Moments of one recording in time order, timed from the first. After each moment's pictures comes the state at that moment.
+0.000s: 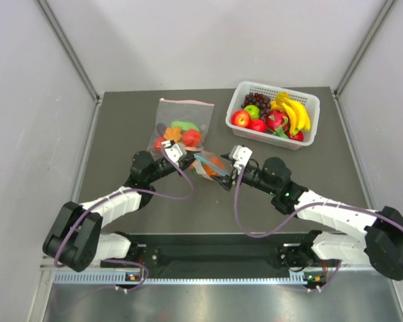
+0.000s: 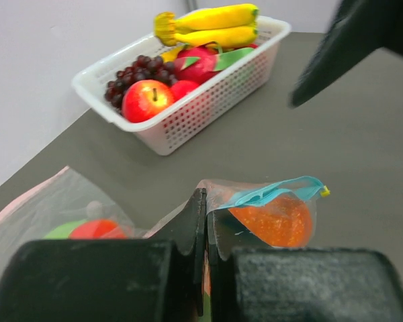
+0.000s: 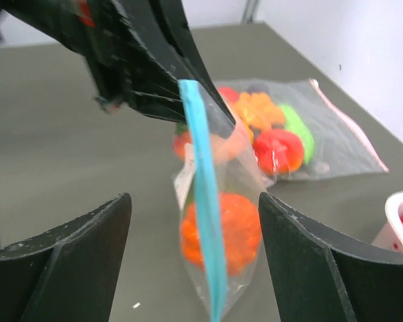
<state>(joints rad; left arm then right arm) -0.42 1.27 0.46 0.90 0.63 0.15 0.81 1.10 0.54 0.54 -0.27 -0.19</state>
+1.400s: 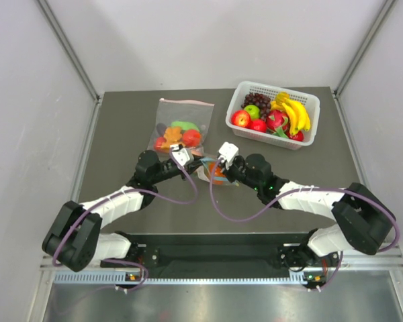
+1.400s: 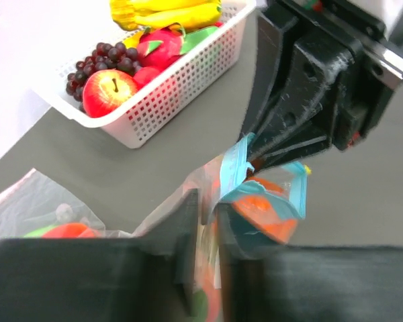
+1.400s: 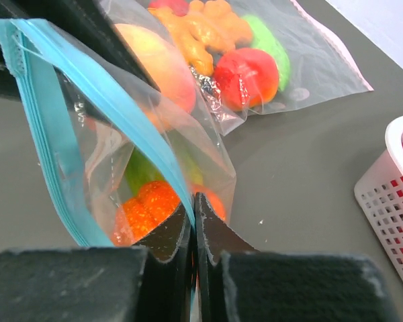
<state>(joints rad) -0.49 1.27 0.49 0.76 0.67 0.25 0.80 1.39 0.60 0.56 -0.06 -0.24</state>
